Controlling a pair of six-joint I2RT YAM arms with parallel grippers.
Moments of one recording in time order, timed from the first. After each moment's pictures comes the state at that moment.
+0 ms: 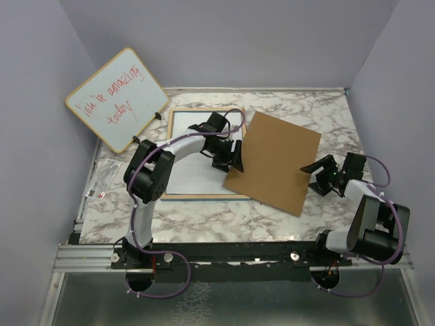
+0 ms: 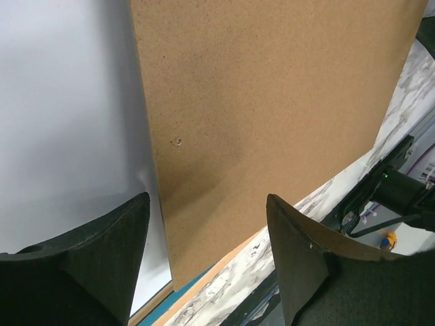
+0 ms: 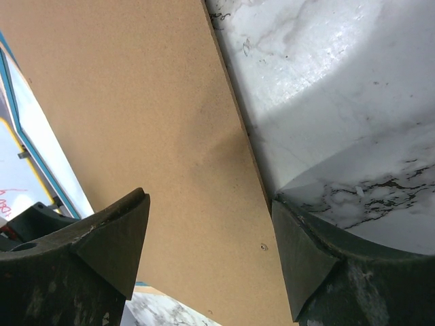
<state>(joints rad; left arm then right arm) -0.57 2.05 1.48 -0.52 0.56 -0.42 -0.34 1.32 0.50 -0.10 -0.48 0.74</state>
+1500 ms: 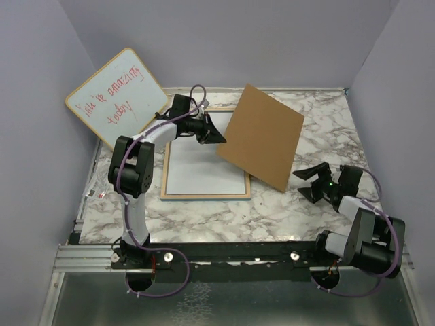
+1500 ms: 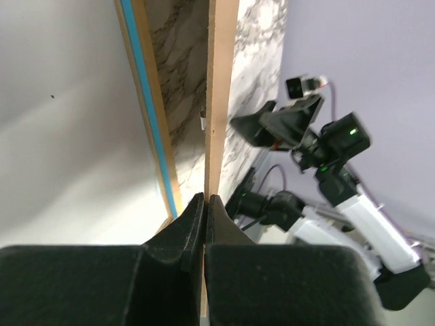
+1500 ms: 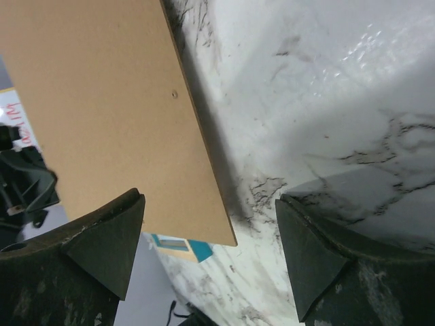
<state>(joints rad) -0.30 2.03 1.49 -0.27 0.96 -0.71 -0.34 1.21 0.30 0.11 -0.63 0.88</state>
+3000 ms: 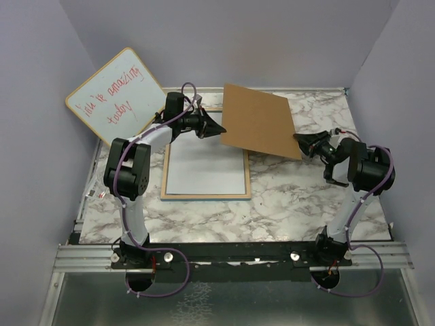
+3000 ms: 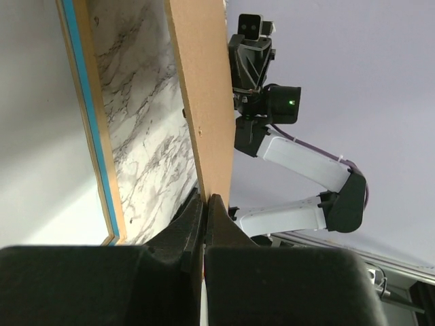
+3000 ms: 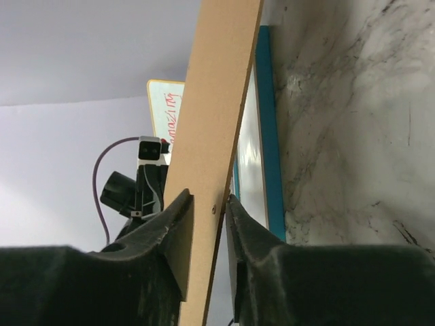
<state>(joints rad) -0.27 1.98 1.37 0.10 1.00 -1.12 -0.28 2.03 0.69 1.25 -0.91 1.44</state>
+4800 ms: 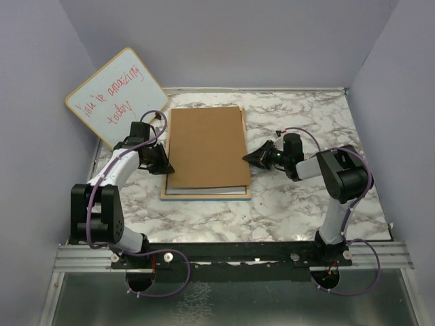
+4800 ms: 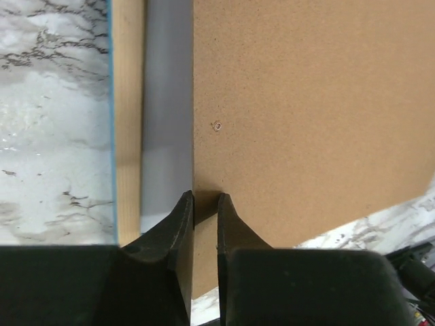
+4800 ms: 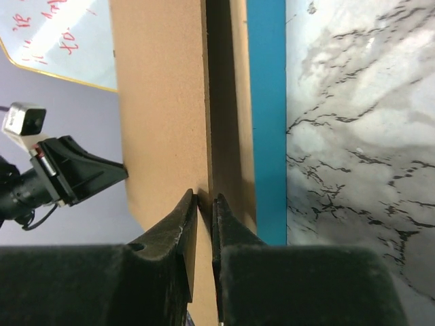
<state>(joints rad) -0.06 1.46 0.96 -0.59 0.36 -0.37 0.27 1.91 0.73 0.70 -0.67 1.07</state>
